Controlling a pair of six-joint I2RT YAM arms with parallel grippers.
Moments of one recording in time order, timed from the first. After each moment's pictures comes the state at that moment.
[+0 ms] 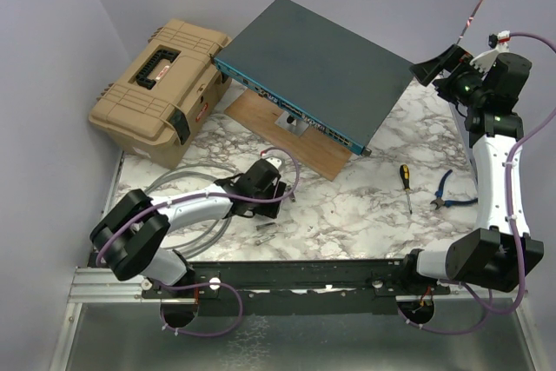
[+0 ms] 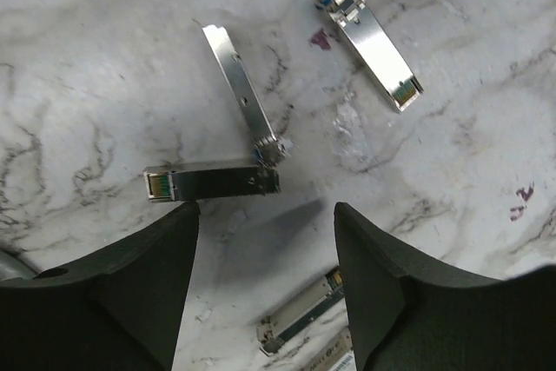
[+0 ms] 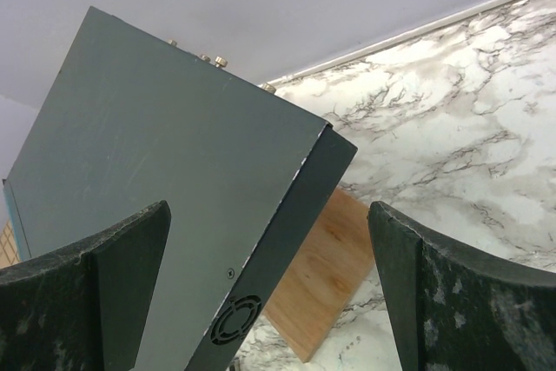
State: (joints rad) left arm -0.83 1.44 0.69 -0.22 -0.07 -0.41; right arm -0.26 1.31 1.37 -0.29 -0.49 0.50
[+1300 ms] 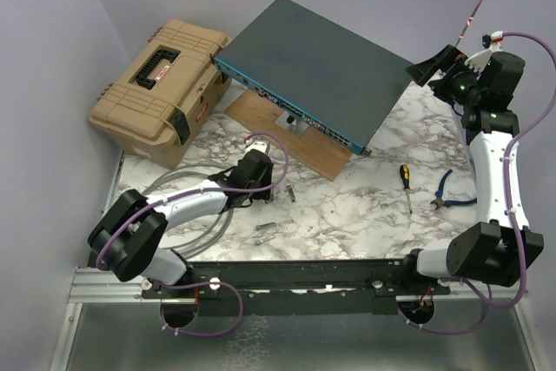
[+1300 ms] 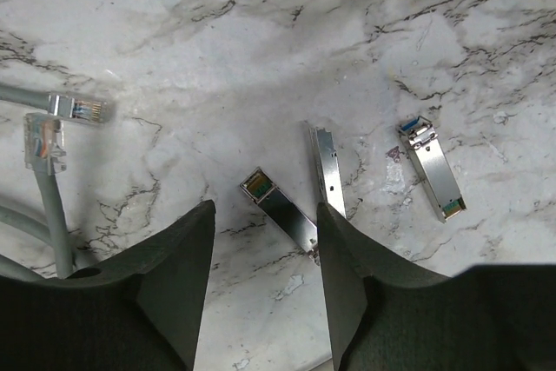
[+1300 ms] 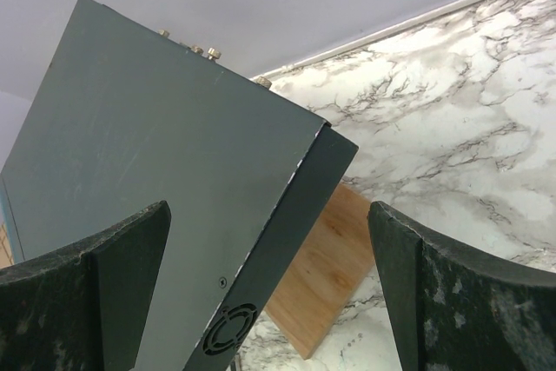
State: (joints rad) left arm -0.74 1.43 0.70 -0.13 -0.24 -0.48; right arm -0.24 1.34 1.37 -0.29 -0.49 0.50
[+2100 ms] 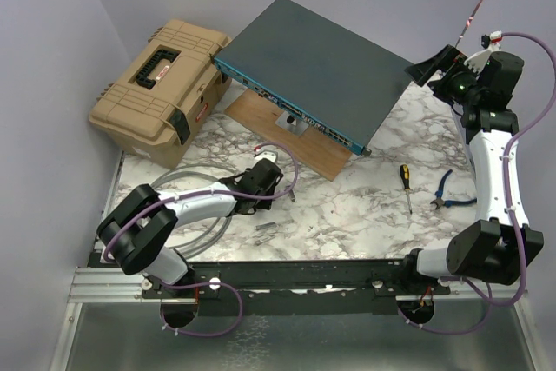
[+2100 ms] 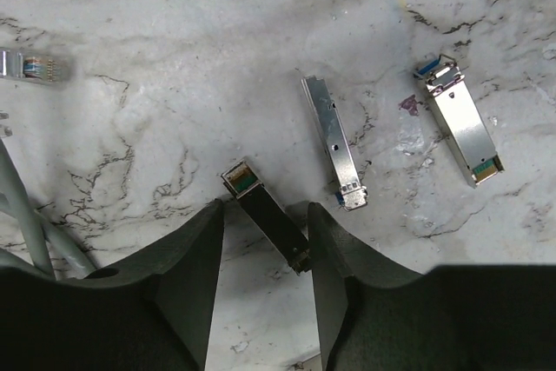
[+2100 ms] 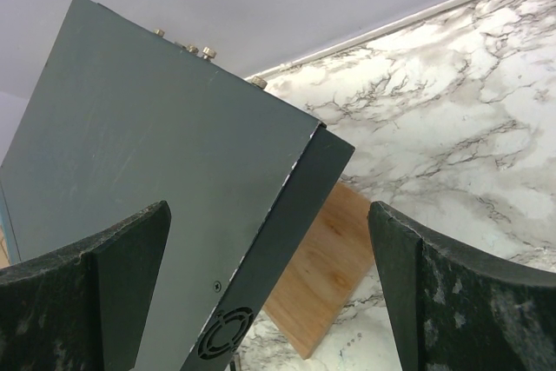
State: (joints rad) left arm -0.82 1.49 0.71 -0.18 -0.29 -0.47; right arm -0.24 1.35 1.37 -0.29 -0.49 0.50
